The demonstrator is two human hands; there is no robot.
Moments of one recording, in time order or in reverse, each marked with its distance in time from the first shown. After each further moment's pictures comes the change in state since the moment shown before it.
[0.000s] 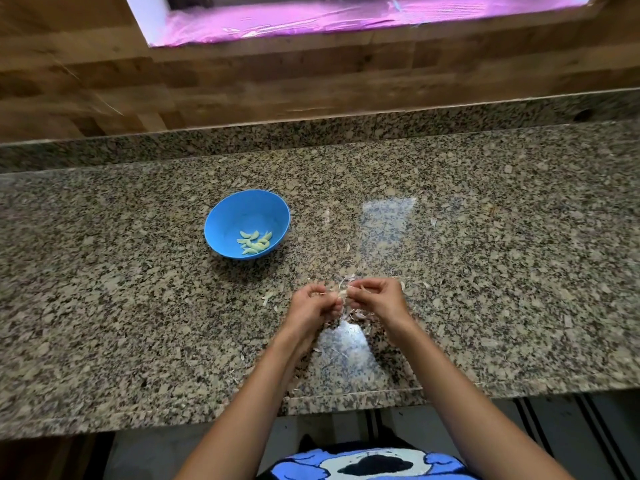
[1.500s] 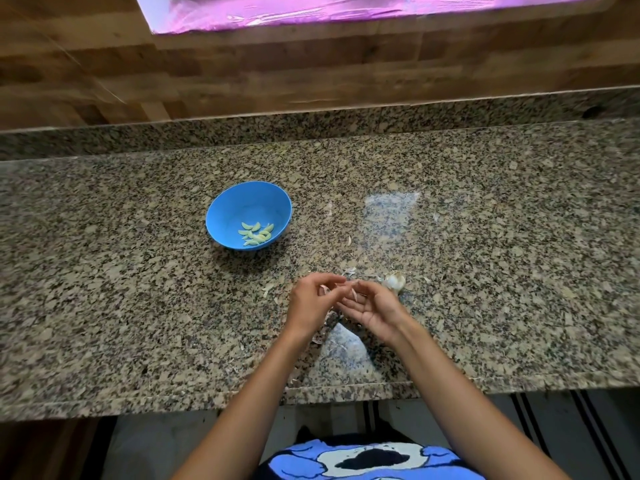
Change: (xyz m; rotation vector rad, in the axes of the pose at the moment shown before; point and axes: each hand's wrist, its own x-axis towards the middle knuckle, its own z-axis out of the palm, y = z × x) left_hand -0.001 -0.006 0.002 0.691 0.080 0.400; right_hand -0.002 0.008 0.002 0.373 -0.139 0.270
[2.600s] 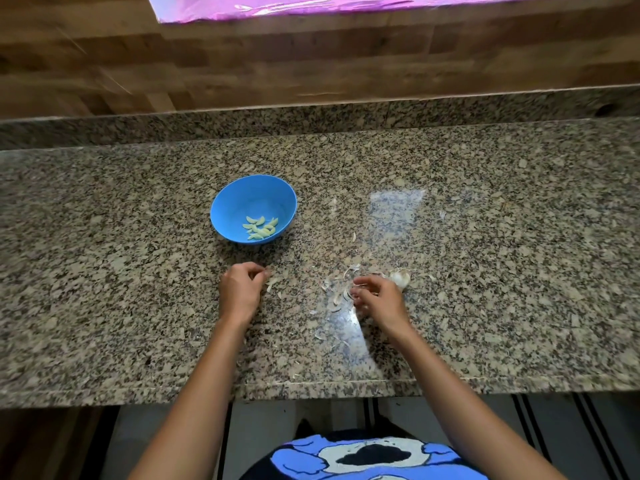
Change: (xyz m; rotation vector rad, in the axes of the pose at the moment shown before) left_hand 0.017 -0.045 -0.086 0.400 0.343 -0.218; right_hand 0.014 0.016 -0.016 -0.877 0.201 -0.375
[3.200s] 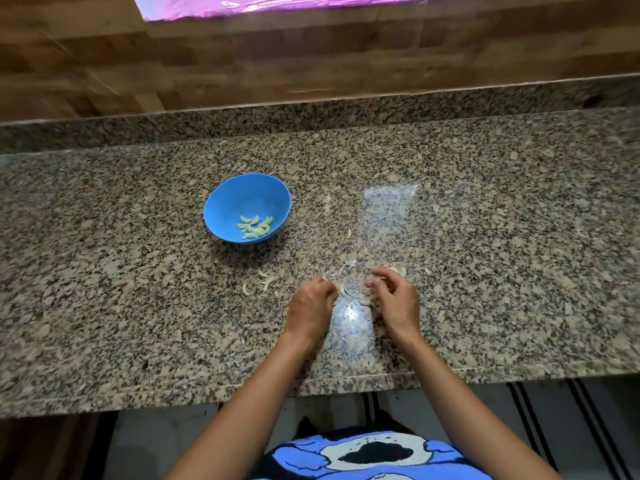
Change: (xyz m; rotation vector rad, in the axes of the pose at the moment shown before) left_hand -0.056 0.042 0.072 0.093 -0.234 0.399; right_hand -0.015 0.001 -0.006 0.038 0.277 -0.062
